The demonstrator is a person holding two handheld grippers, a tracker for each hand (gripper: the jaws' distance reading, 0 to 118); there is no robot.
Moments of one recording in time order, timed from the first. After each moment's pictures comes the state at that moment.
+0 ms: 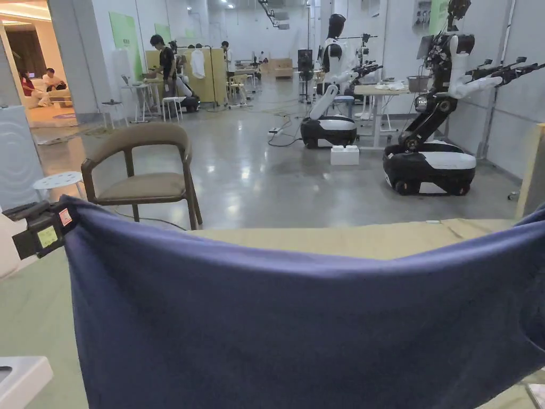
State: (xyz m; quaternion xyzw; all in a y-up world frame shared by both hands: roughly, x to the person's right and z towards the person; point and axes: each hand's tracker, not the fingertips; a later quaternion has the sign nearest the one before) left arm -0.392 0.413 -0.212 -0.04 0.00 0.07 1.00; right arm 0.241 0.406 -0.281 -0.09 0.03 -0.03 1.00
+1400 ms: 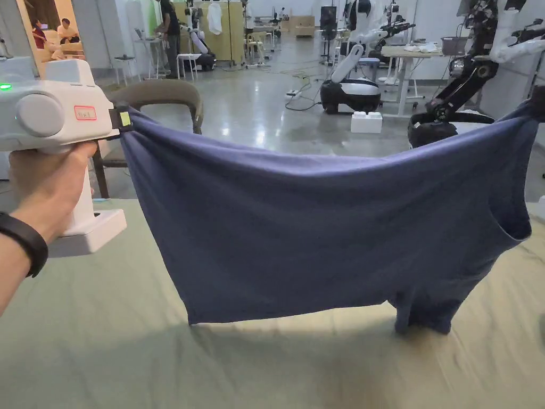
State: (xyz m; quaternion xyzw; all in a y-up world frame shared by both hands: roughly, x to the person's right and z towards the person) left arm -0.408 0.402 -0.478 -0.10 0.06 0.05 0.99; right arm 0.196 0.419 -0.543 -0.12 -0.02 -0.02 0.99
